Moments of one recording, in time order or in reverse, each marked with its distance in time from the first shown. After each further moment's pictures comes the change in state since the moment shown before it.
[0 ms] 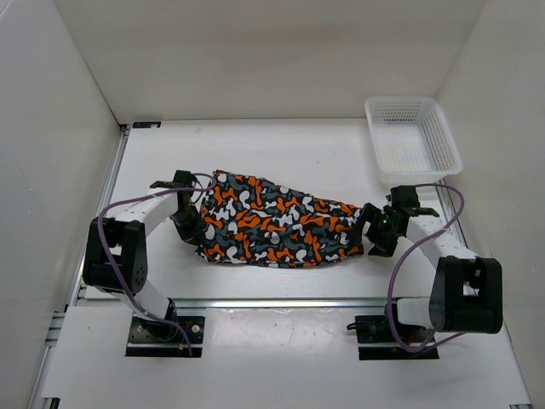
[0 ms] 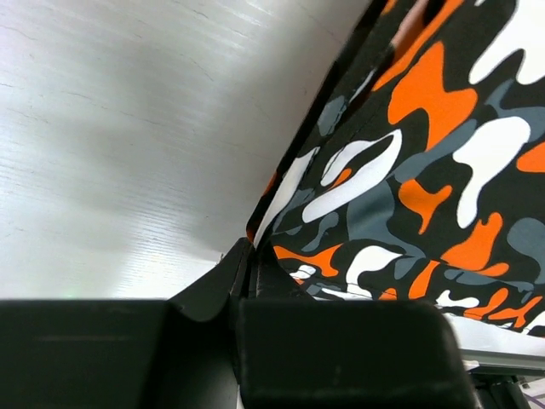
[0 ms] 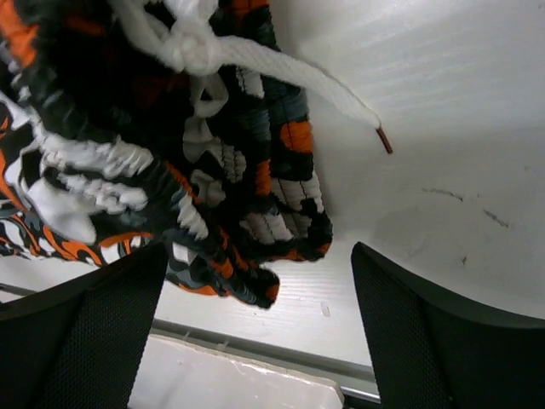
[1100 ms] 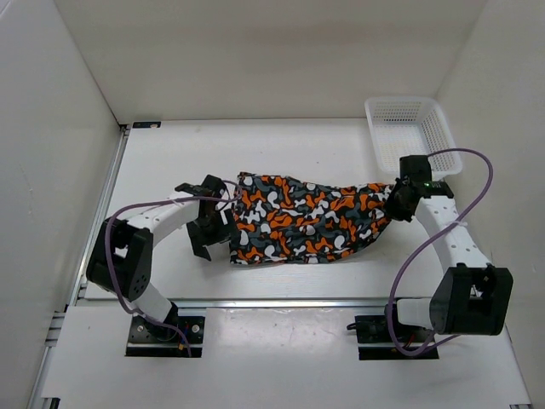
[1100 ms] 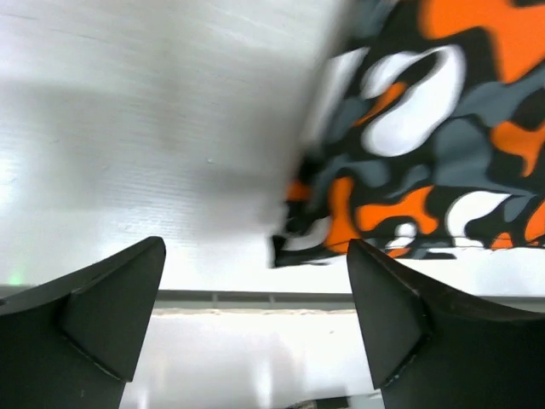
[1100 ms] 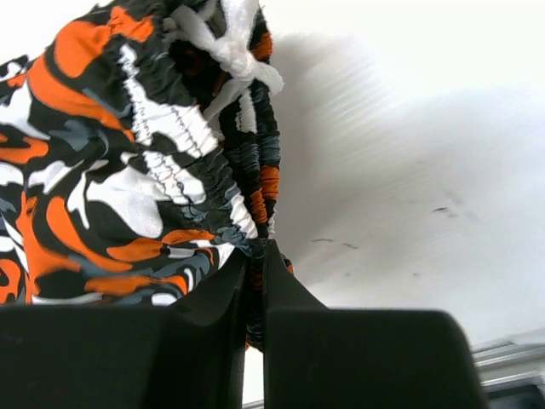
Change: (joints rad) left arm -0.246 -0.009 0.007 -0.018 0.059 -0.097; right arm 0.011 -0.002 0.294 -0.149 0.429 0.037
